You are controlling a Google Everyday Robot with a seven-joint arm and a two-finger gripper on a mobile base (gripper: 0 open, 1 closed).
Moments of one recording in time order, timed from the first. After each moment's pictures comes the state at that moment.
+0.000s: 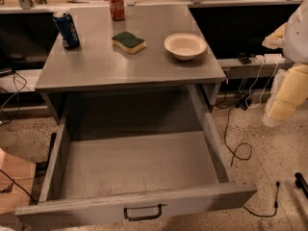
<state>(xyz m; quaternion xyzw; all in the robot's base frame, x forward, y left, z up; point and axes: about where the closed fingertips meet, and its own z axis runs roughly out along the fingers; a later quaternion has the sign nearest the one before) 0.438 -0.217 0.976 -0.60 0.78 -0.03 0.16</state>
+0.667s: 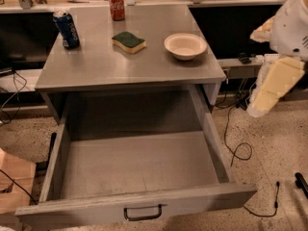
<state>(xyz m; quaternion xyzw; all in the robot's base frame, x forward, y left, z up) 0.457 -0.197 0.979 -0.61 0.77 -0.02 0.19</state>
